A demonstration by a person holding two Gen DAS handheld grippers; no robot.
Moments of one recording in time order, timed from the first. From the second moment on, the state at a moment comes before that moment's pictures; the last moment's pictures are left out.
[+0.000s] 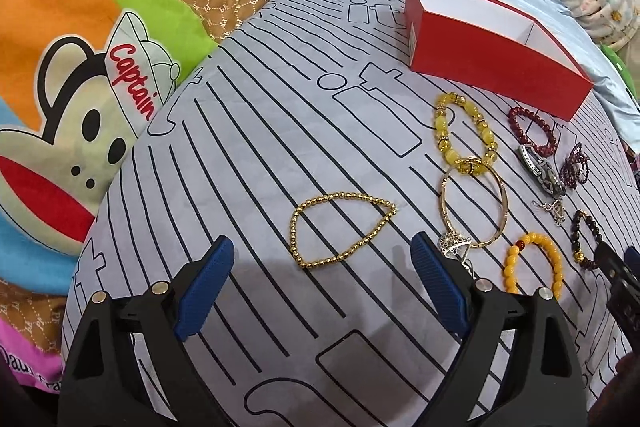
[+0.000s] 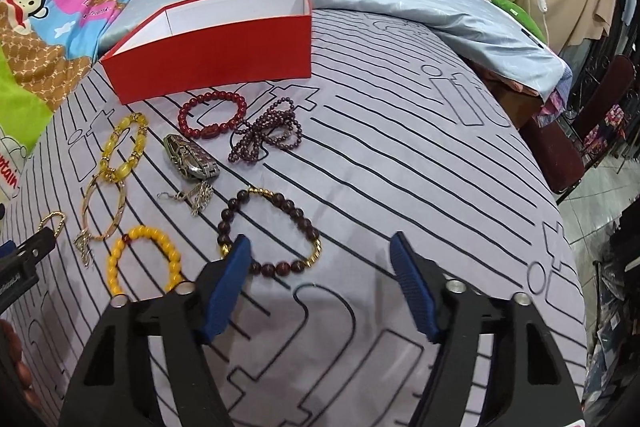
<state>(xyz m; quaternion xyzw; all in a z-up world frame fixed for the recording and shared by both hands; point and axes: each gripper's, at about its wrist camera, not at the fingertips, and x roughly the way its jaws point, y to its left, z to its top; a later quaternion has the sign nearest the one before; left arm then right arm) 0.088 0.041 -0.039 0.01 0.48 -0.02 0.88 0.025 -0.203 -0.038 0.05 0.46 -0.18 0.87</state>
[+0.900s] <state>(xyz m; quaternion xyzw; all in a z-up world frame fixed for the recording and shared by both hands) 0.110 0.057 -0.050 0.02 0.48 -0.05 0.88 0.030 -0.201 -0.047 0.09 0.47 -0.14 0.87</state>
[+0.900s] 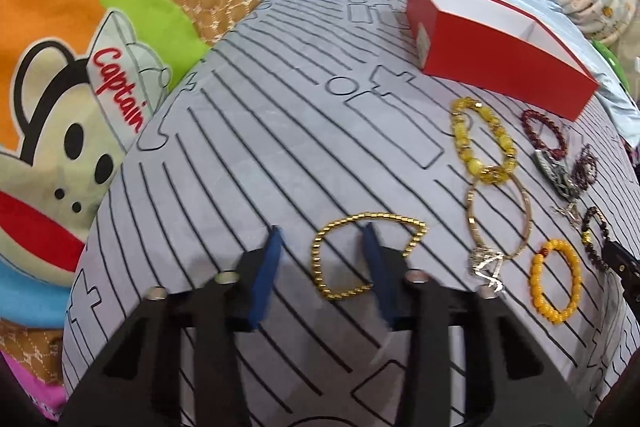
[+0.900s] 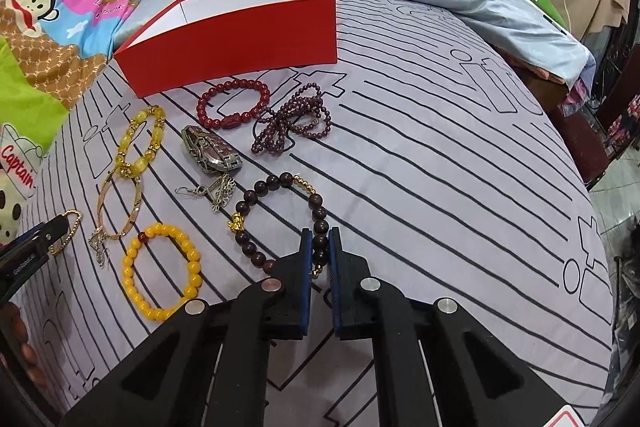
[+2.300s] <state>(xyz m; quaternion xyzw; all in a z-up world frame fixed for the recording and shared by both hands) 0.265 -0.098 0.088 0.06 0.36 -0.17 0.92 0.207 -0.243 0.084 0.09 0.38 -0.06 0.92</state>
